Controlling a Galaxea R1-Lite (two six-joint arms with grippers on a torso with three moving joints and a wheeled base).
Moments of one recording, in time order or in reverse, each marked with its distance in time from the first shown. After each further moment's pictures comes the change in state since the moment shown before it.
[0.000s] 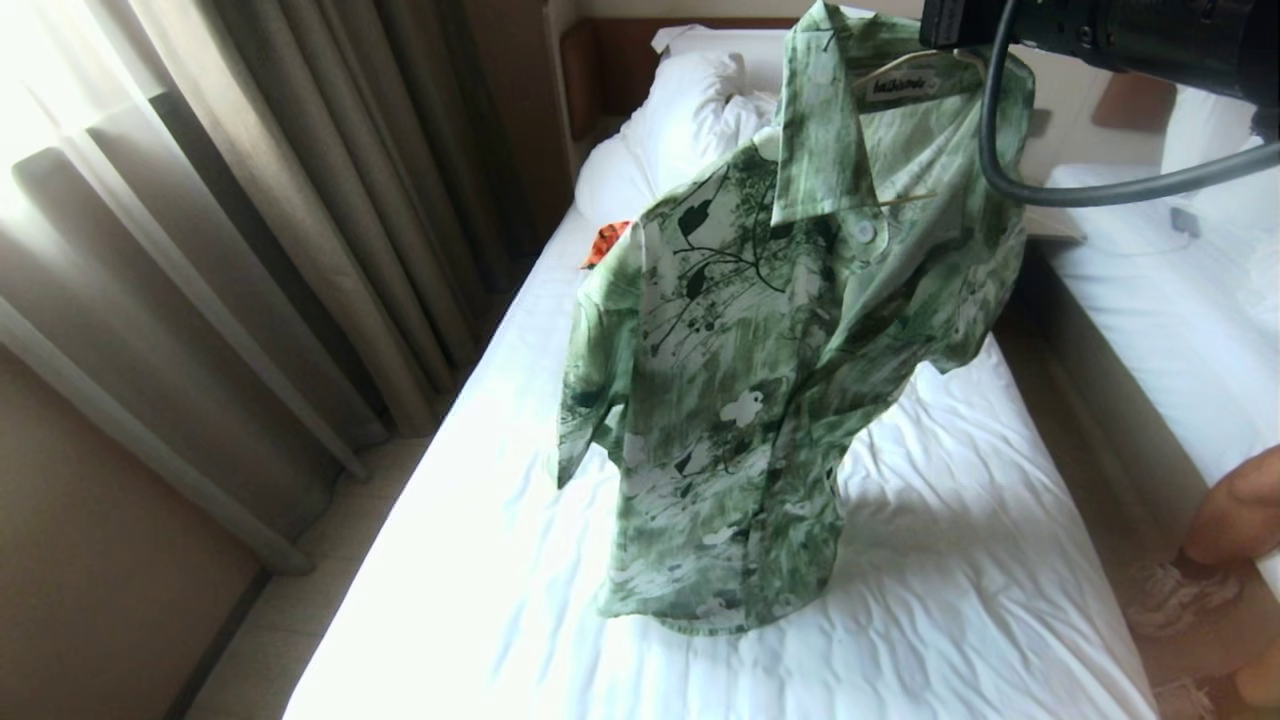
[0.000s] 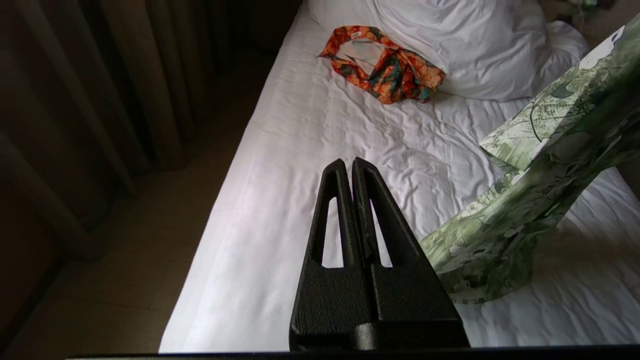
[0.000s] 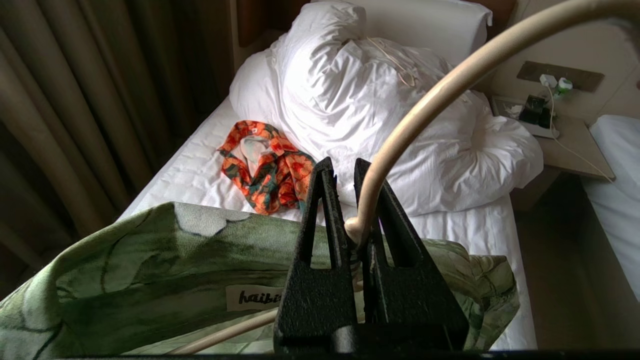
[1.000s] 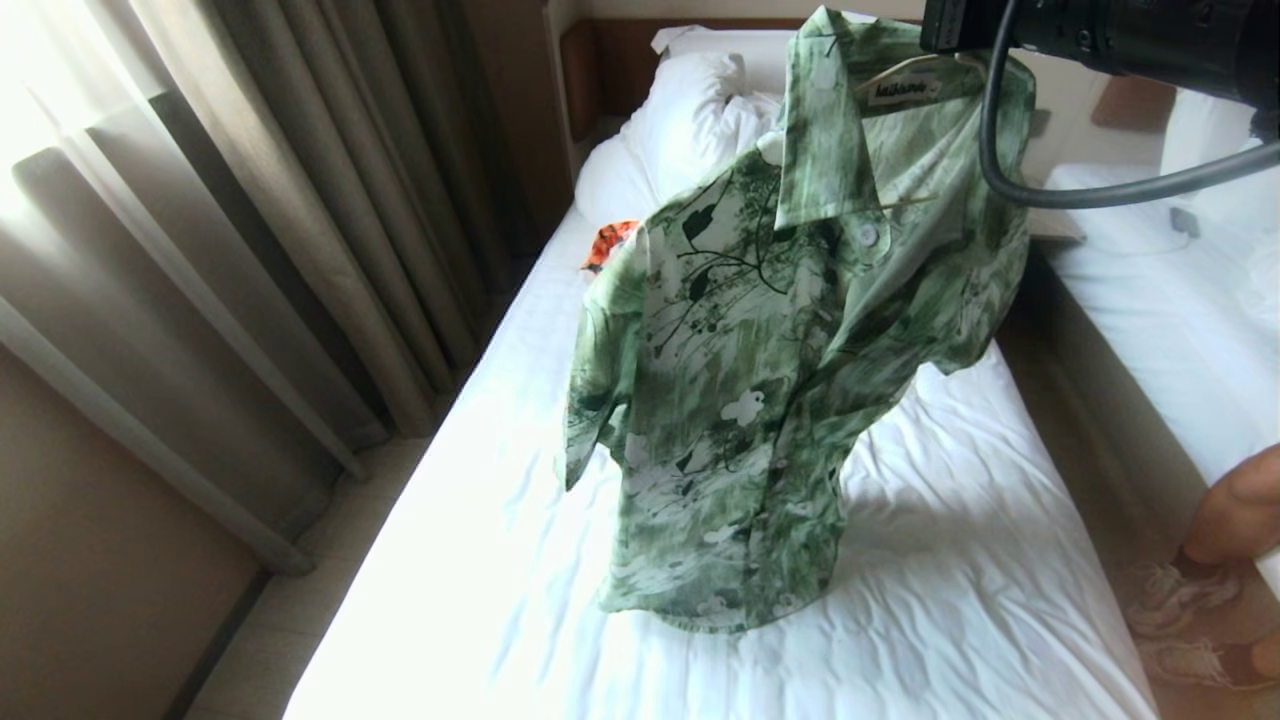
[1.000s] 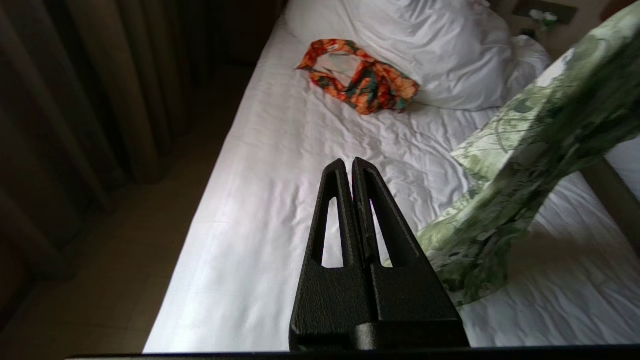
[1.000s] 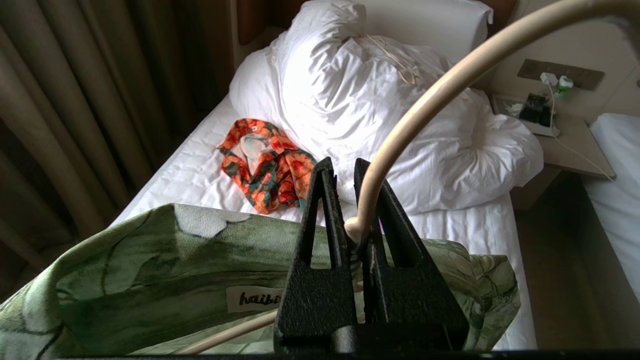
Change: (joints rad) left arm -0.001 -0.019 -0.012 0.001 -0.034 -0.013; right arm -0.003 0.001 -0.001 0.007 0.001 0.001
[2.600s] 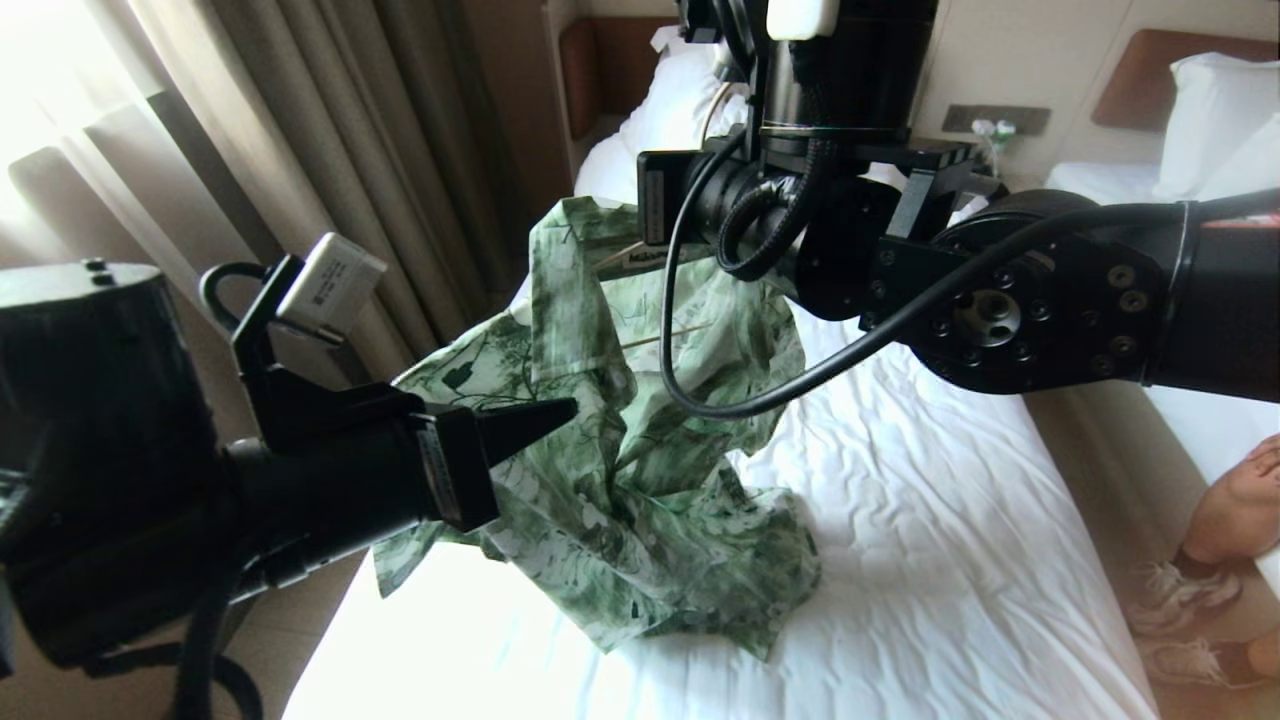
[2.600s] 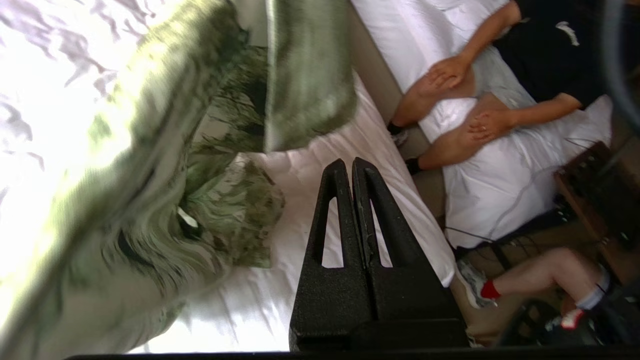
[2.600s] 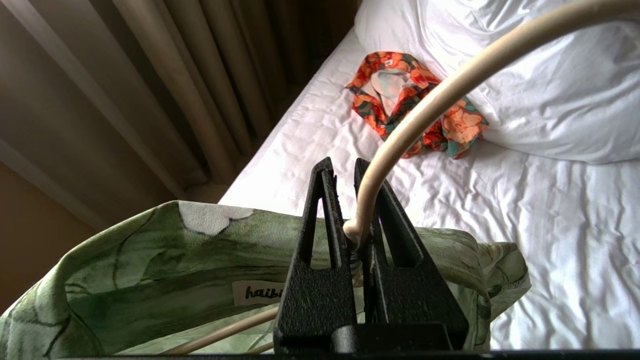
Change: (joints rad) left arm -0.516 1.026 -0.317 -0.445 -0.215 -0.204; right arm 0.216 0.298 -0.057 -0.086 0.006 0.213
